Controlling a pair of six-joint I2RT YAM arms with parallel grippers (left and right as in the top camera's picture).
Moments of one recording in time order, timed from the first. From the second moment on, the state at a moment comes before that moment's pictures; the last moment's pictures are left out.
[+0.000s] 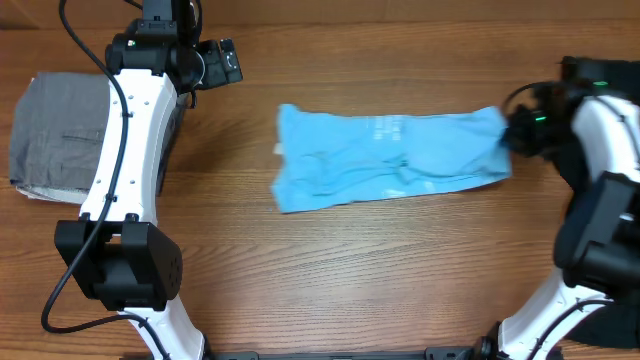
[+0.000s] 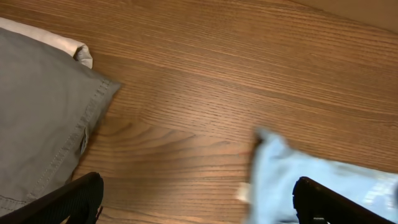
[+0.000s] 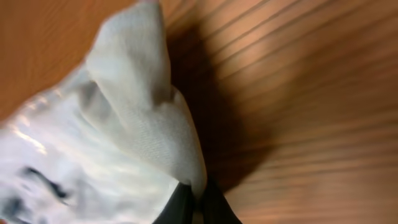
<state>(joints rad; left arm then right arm) -0.05 1.95 1.94 -1.00 0.02 -0.31 -0.34 2.02 1.62 -1.02 -0.33 0.20</state>
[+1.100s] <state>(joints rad) -0.05 1.95 1.94 -1.00 0.02 -0.31 0.23 2.06 2.07 -1.37 -0.25 0.20</state>
